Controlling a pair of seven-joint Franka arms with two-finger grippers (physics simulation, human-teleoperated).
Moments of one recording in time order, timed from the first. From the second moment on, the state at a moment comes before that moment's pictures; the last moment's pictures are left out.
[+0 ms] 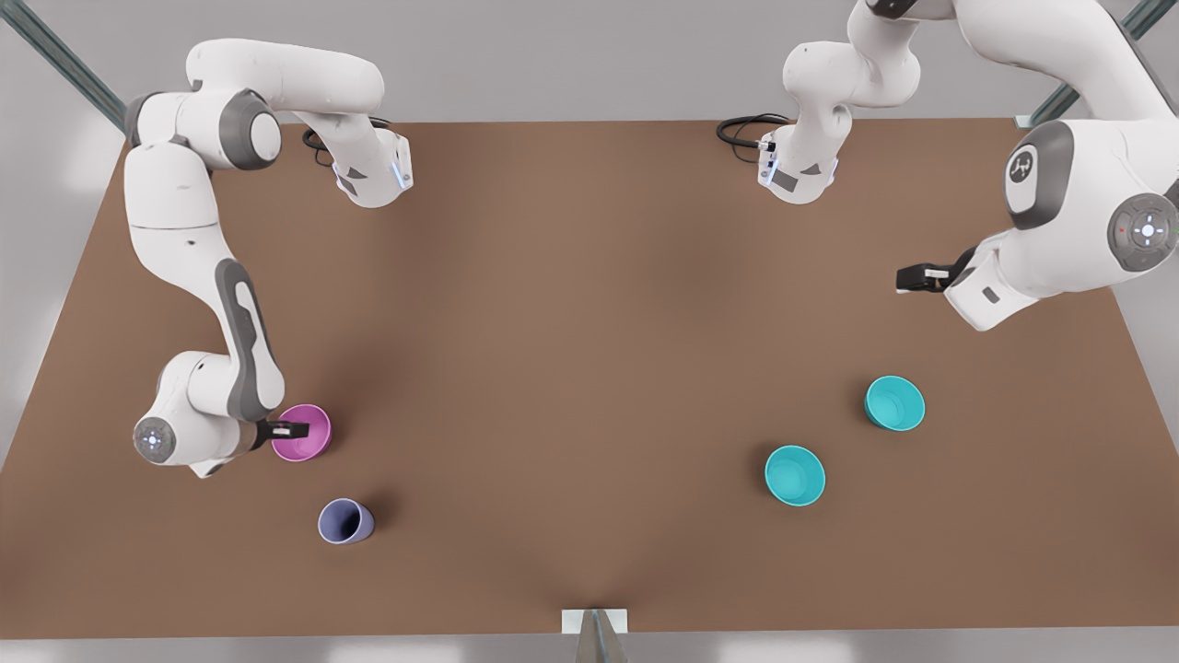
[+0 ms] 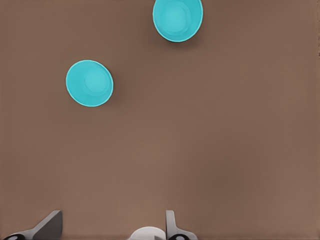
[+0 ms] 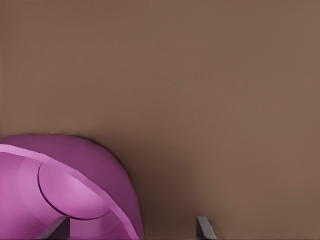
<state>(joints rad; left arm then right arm) -0.16 0.15 0.15 -1.46 -0.05 1.30 0.06 -0.22 0.79 0.08 -1.53 -0.01 2.02 -0.08</state>
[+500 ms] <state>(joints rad) -0.15 0.16 0.15 -1.46 -0.06 1.28 0.06 -0.17 0.59 0.16 -1.66 0.02 1.96 -0.09</state>
